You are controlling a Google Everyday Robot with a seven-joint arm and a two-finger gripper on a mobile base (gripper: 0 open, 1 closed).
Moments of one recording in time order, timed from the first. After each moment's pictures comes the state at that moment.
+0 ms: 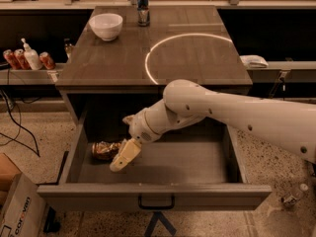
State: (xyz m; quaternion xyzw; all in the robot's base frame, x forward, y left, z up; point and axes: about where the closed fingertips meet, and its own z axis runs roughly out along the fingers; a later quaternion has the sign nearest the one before) arm 0.514 0.113 0.690 -0.60 0.68 0.32 0.28
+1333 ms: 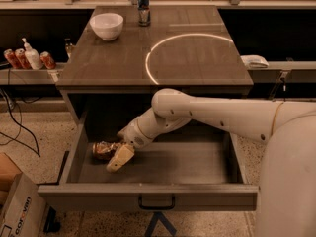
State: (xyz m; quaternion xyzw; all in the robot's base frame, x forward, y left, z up) arm 0.534 0.133 0.622 -0.59 0.70 0.34 0.22
